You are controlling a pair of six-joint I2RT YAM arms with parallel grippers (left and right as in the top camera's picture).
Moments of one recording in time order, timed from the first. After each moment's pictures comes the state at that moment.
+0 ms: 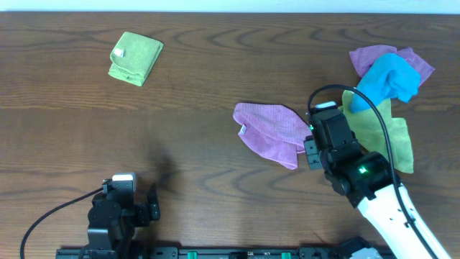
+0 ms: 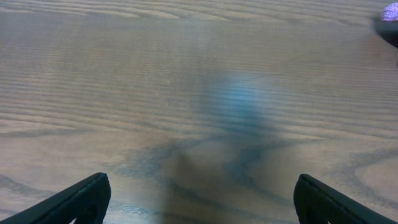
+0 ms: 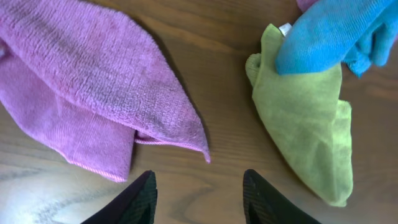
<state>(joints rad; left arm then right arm) -0.06 0.01 0.31 -0.95 -0.03 -0.06 0.42 1.10 0.89 -0.82 0.37 0.12</state>
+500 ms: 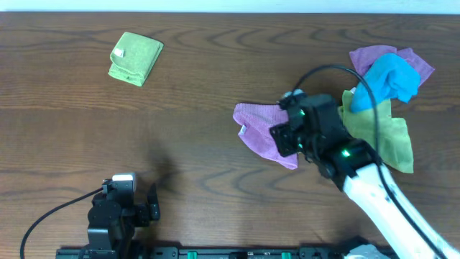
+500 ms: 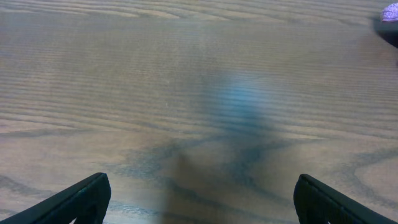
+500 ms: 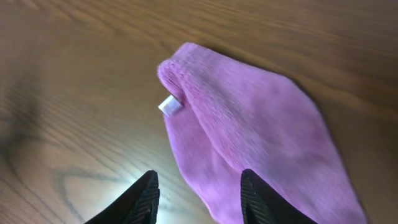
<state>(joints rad) -0.06 0.01 0.31 -0.95 -0.03 -0.06 0.42 1.27 0.89 -0.51 -0.14 0.13</state>
